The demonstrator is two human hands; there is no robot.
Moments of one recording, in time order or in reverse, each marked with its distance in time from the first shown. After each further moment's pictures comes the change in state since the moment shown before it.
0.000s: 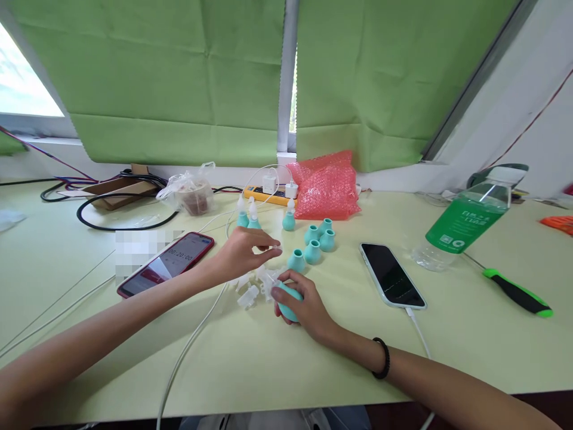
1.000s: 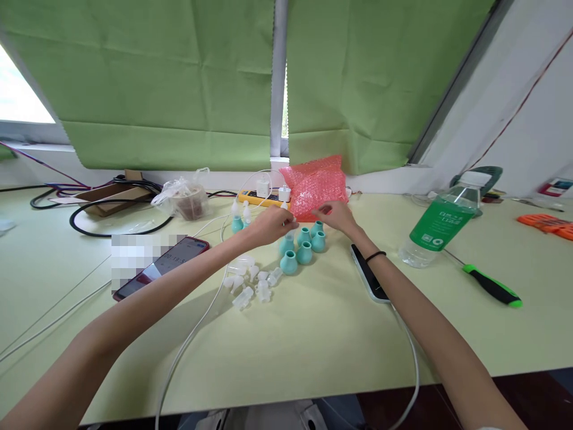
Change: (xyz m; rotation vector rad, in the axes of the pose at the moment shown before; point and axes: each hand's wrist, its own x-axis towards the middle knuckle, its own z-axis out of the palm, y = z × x) left_hand 0.075 0.000 0.022 0.156 -0.132 -0.072; right_hand 0.126 -0.048 -0.162 -0.985 0.443 -0.302
